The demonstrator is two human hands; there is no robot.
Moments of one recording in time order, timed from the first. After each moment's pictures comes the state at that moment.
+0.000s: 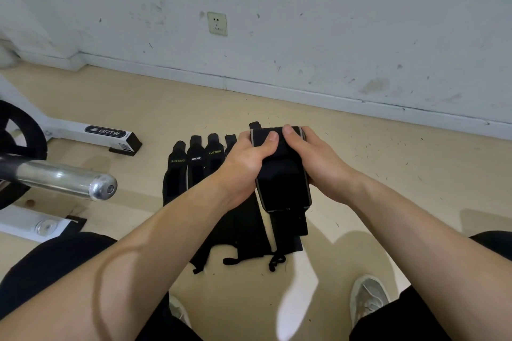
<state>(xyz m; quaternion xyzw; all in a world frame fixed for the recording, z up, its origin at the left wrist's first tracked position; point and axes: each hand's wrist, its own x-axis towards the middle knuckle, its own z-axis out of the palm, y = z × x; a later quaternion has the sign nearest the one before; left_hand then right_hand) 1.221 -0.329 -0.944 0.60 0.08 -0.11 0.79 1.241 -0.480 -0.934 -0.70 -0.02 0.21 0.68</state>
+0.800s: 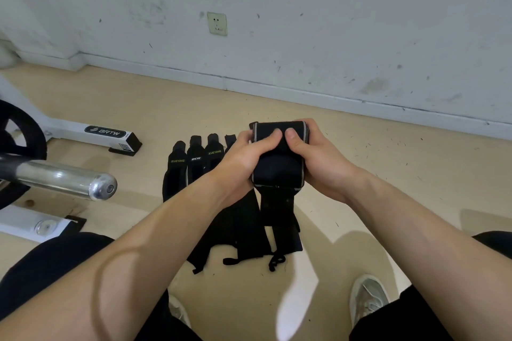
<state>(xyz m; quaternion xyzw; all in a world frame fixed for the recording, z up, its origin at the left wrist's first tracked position) 1.219 -0.324 -0.935 0.58 0.12 -0.14 0.79 1.242 -0.481 -0.934 -0.64 -0.04 0.20 0.74</state>
